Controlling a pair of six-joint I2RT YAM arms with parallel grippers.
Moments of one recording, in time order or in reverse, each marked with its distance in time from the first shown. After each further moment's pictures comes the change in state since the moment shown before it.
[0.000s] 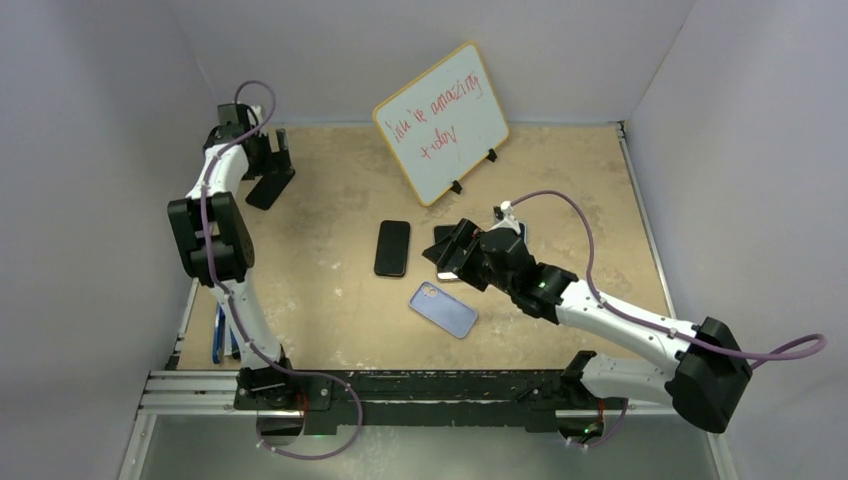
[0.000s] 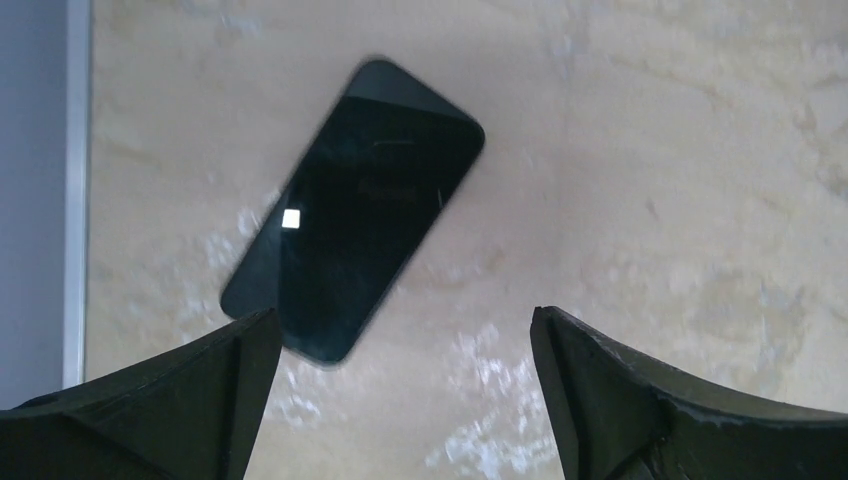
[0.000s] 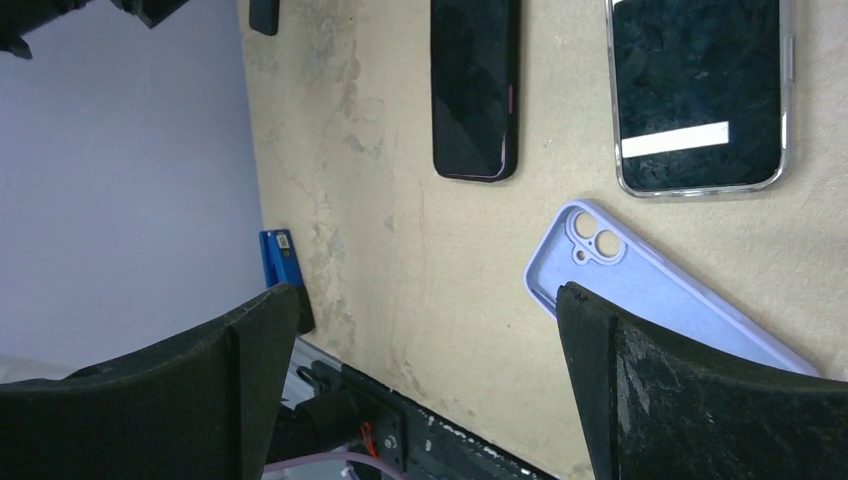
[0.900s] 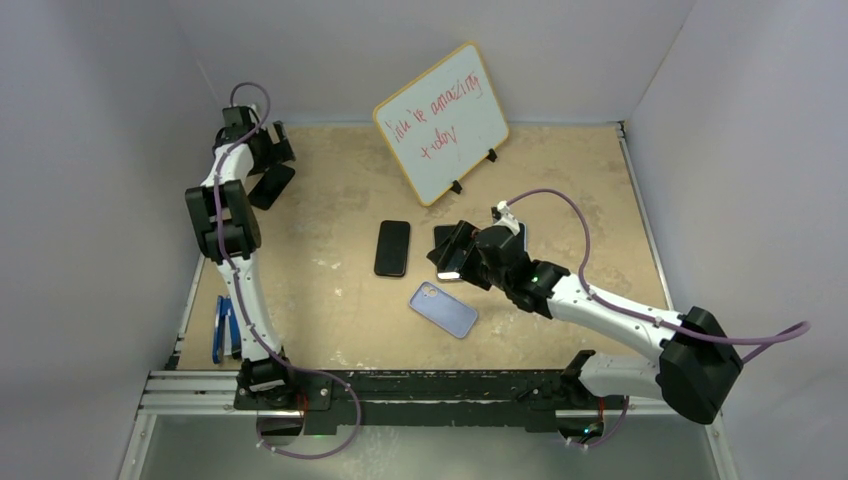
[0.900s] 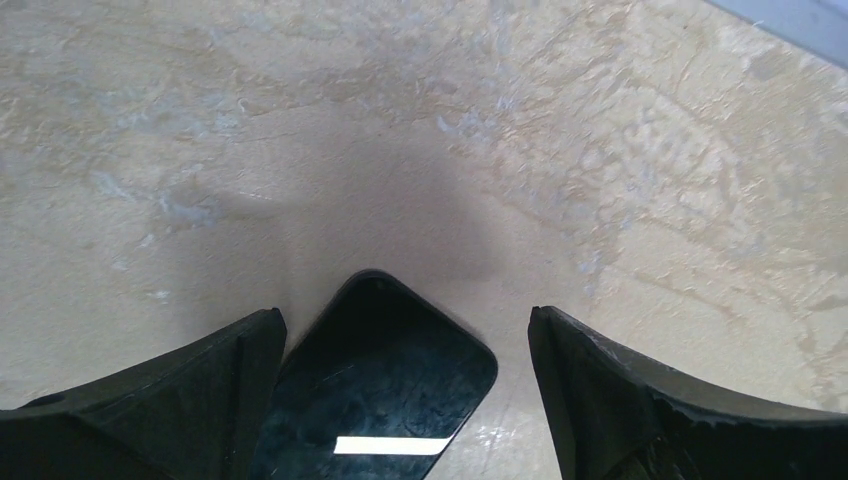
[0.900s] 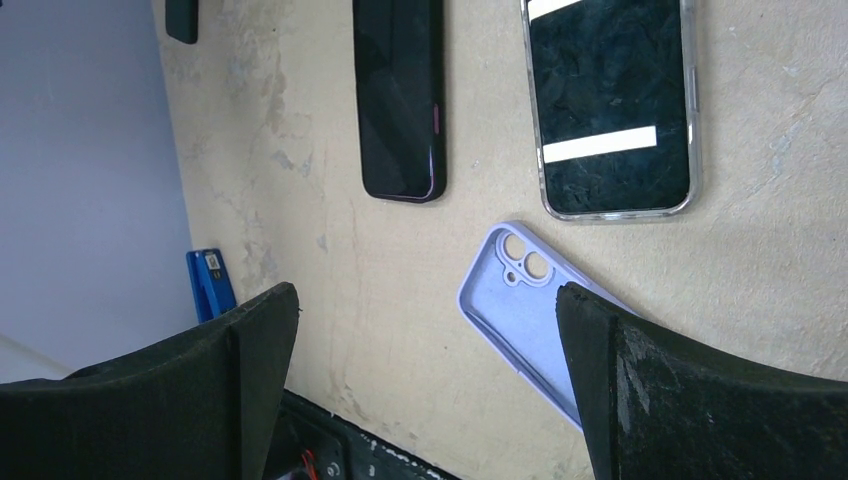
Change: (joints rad) left arm 0.043 0.402 0.374 0.095 0.086 -0.167; right arm -0.031 0.070 0.000 -0.014 0.029 -0.080
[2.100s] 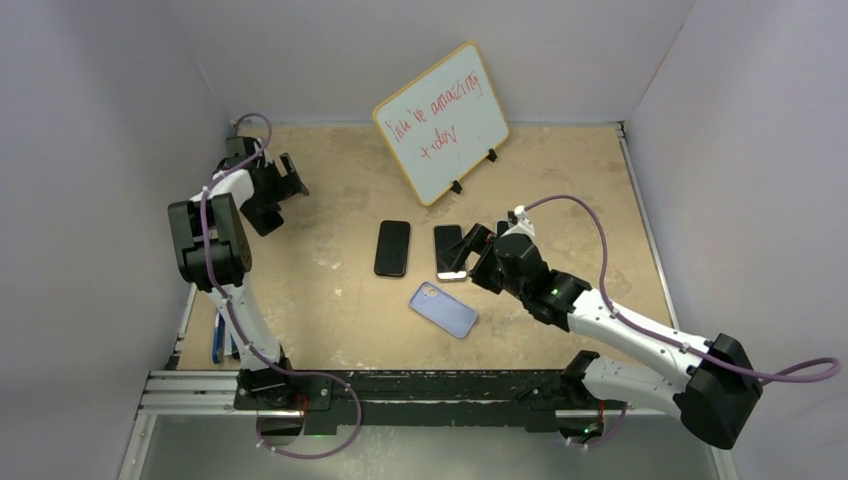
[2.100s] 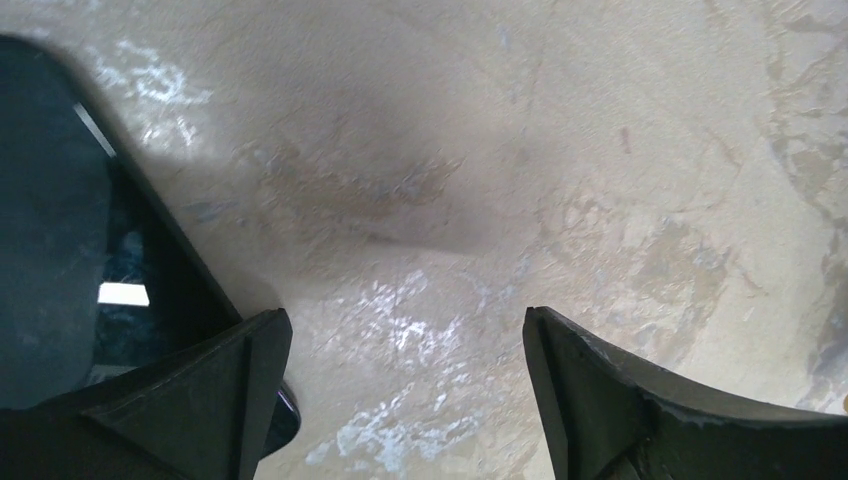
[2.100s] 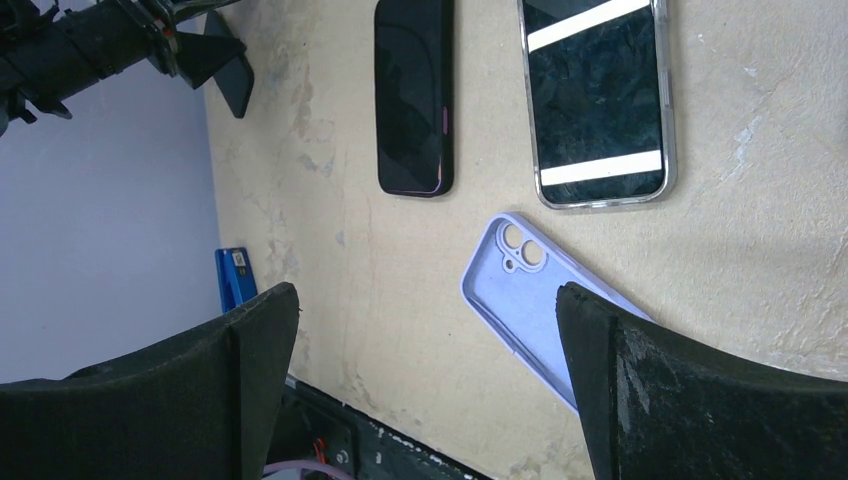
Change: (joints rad) left arm -0.013 -0.391 -0.606 0.079 0.123 -0.115; right arm -0.016 -0.159 -0.074 -0.016 0.002 0.000
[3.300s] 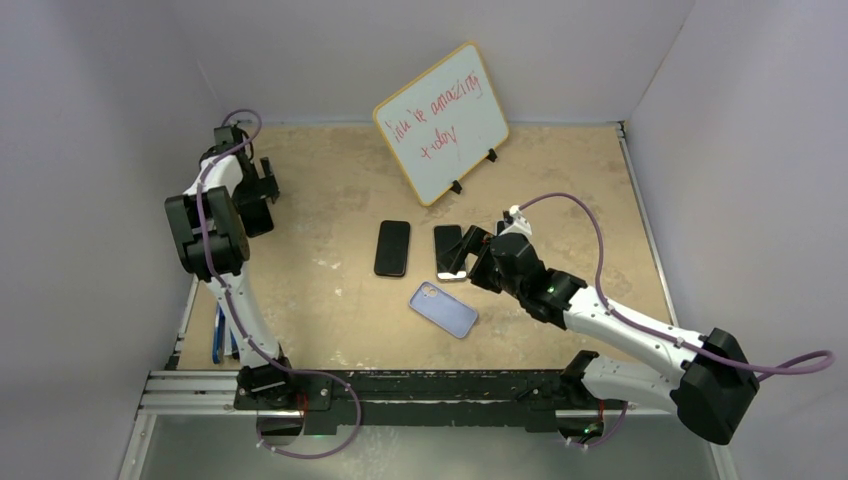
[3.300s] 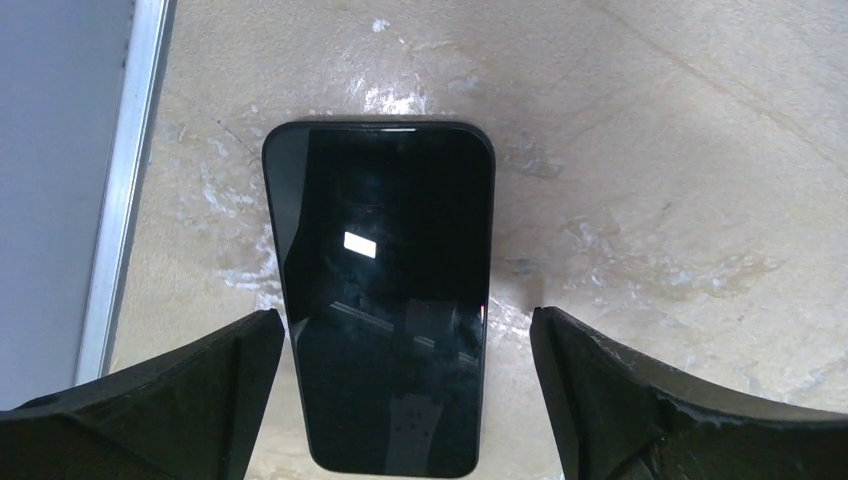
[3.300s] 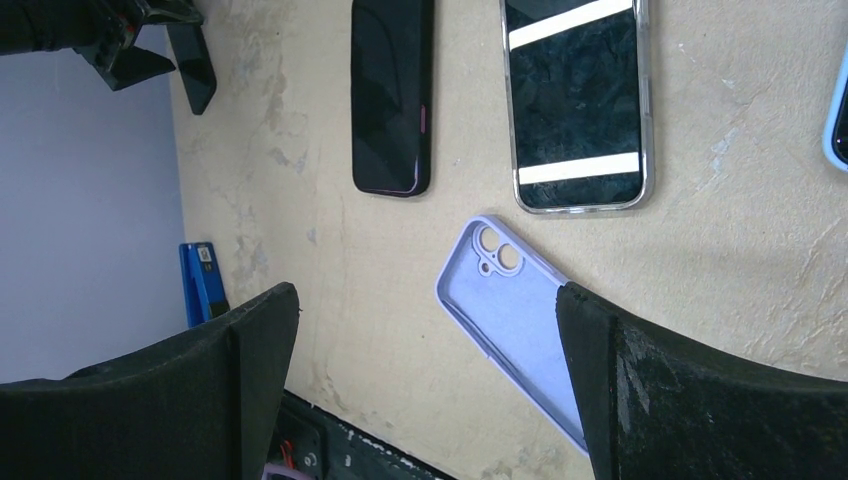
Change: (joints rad) left arm 0.047 0.109 0.232 -0.260 -0.390 0.177; right arm 0.000 0.028 0.003 0.002 0.006 -0.053
